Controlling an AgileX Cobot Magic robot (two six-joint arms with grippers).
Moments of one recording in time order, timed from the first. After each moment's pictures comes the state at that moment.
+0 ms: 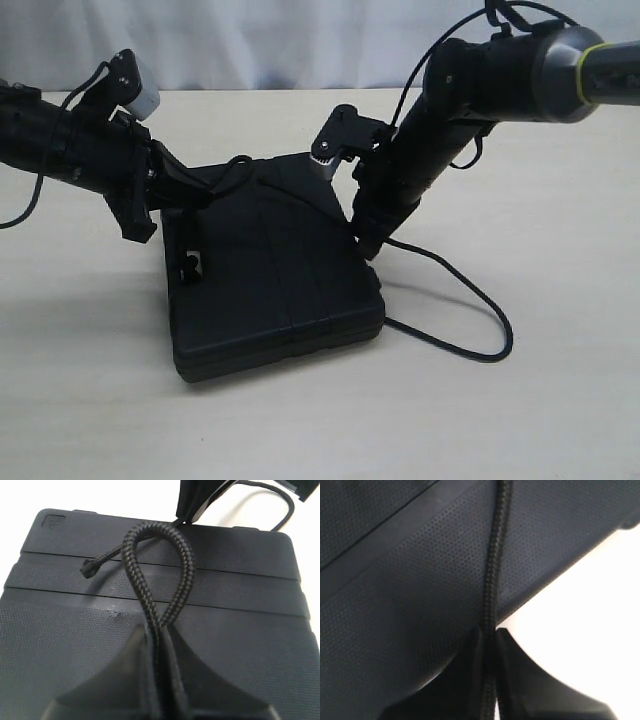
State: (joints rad) left arm -0.12 1.78 -1.00 -1.18 0.87 1.91; right arm 0.55 2.02 -1.39 0.29 0.76 -0.93
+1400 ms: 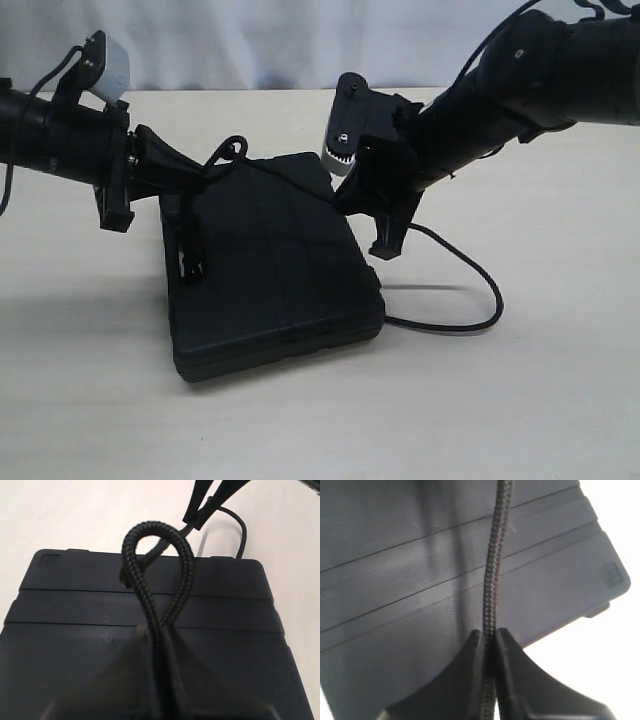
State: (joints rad) left arm -0.05 1.78 -1.00 -1.27 1.01 2.04; right arm 0.55 1.79 -1.20 0.59 0.63 -1.44
